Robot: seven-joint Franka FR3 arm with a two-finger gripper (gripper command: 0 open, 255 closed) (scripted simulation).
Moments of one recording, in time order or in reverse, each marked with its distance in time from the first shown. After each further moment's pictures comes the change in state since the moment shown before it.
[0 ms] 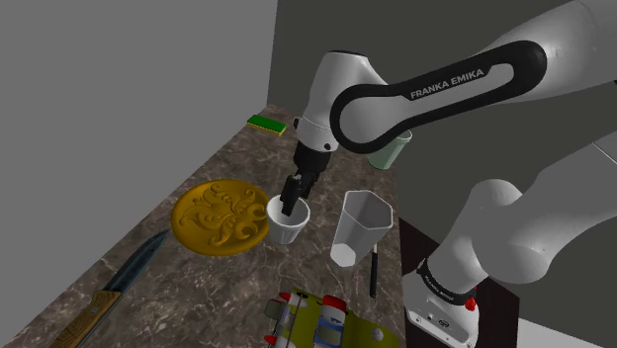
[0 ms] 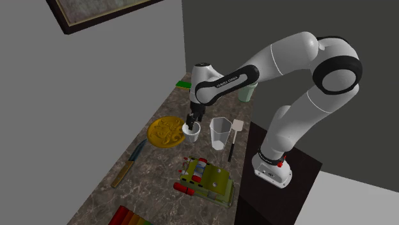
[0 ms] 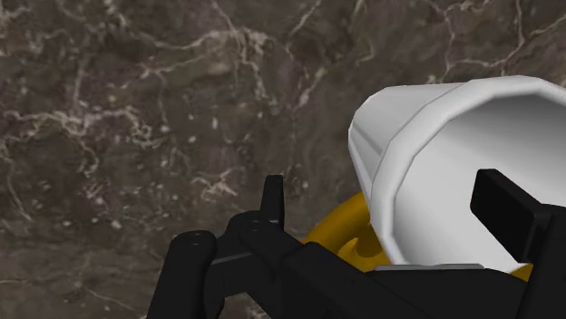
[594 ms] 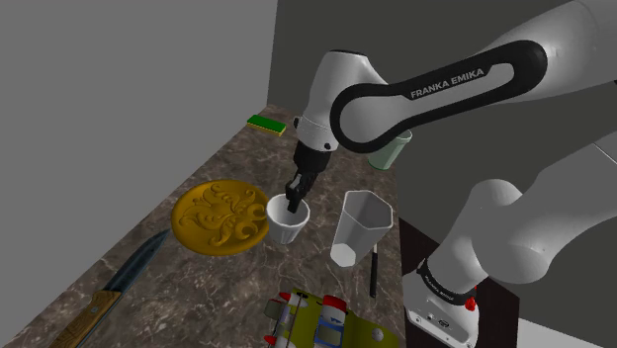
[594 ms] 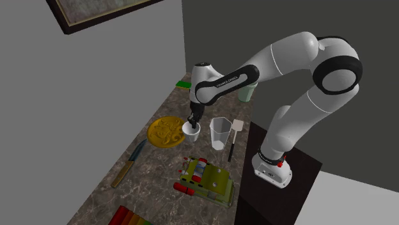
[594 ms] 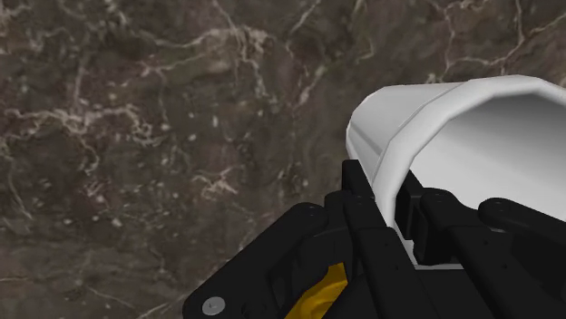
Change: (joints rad) arm 0.000 -0.001 -0.001 0.001 0.000 0.001 0.000
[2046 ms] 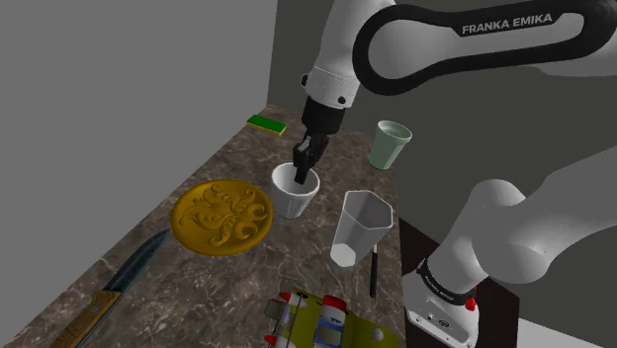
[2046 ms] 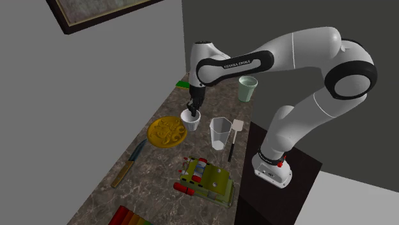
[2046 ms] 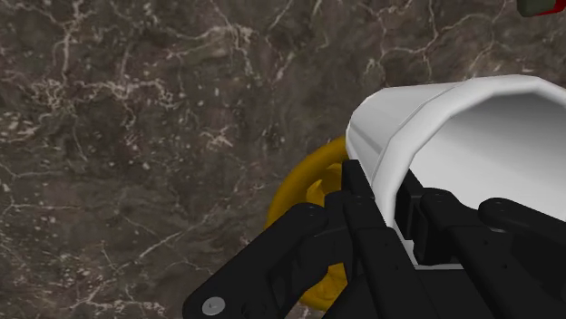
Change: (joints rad) arm -0.013 -0.110 -0.018 0.154 -0.041 -0.262 0.055
